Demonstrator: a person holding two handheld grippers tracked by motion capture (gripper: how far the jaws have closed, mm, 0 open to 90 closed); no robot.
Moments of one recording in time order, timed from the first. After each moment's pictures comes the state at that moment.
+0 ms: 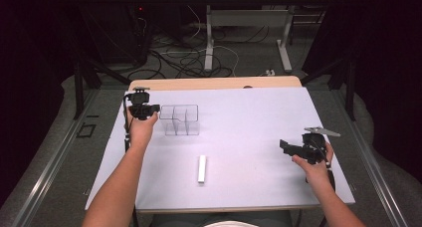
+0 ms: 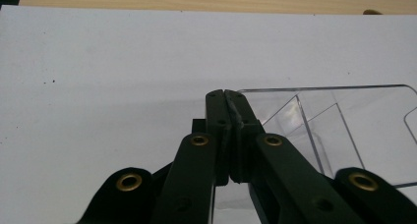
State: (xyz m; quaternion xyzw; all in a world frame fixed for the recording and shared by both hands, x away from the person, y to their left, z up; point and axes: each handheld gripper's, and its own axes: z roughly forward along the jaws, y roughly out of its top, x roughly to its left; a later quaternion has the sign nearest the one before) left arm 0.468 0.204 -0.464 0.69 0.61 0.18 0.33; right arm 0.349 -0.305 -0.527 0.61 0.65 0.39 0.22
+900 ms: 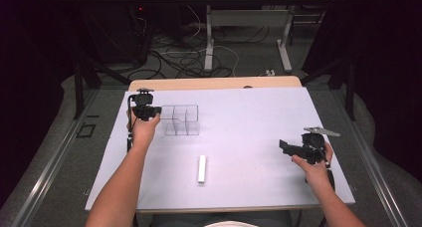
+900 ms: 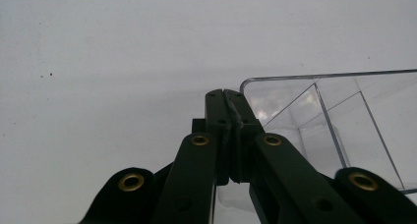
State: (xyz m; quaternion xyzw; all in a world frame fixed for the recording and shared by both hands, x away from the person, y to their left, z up) left arm 0.474 0.197 -0.474 0.70 0.62 0.18 0.31; right arm 0.350 -0.303 -0.527 0.61 0.65 0.39 0.22
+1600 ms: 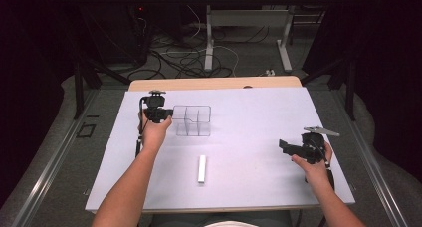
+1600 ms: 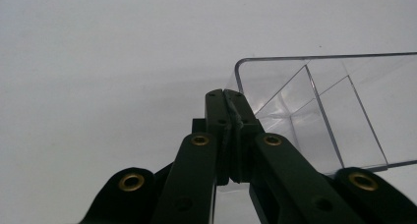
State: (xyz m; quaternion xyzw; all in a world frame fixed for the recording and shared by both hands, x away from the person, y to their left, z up) left arm 0.465 0.162 -0.475 0.71 0.60 0.16 0.32; right arm 0.351 -0.303 -0.527 0.61 0.65 0.40 0.22
